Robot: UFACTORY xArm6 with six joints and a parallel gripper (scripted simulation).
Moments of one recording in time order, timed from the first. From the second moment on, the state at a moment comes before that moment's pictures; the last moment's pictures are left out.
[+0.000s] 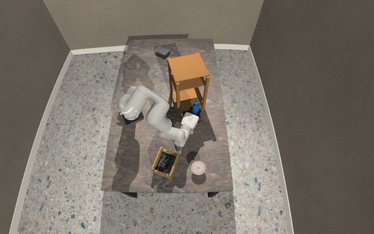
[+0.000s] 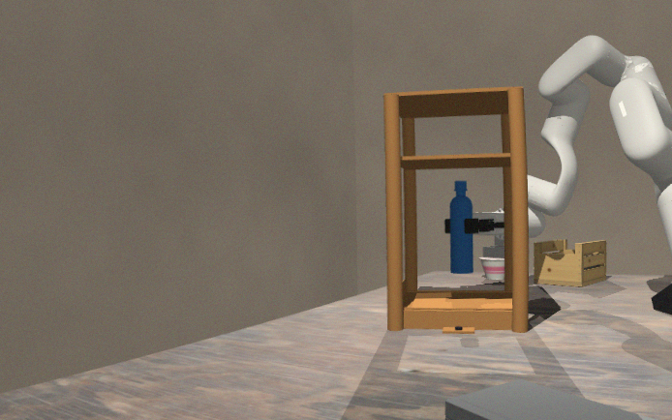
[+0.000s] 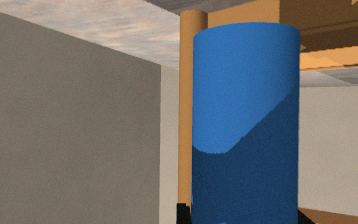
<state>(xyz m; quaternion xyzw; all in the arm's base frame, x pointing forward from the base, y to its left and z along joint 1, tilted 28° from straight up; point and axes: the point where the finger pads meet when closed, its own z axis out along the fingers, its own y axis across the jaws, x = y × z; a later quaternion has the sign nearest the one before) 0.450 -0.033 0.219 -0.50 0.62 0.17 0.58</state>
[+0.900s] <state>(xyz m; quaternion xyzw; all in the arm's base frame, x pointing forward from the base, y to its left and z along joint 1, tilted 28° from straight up) 0.450 -0.032 0.219 -0.57 0.60 0.25 0.50</state>
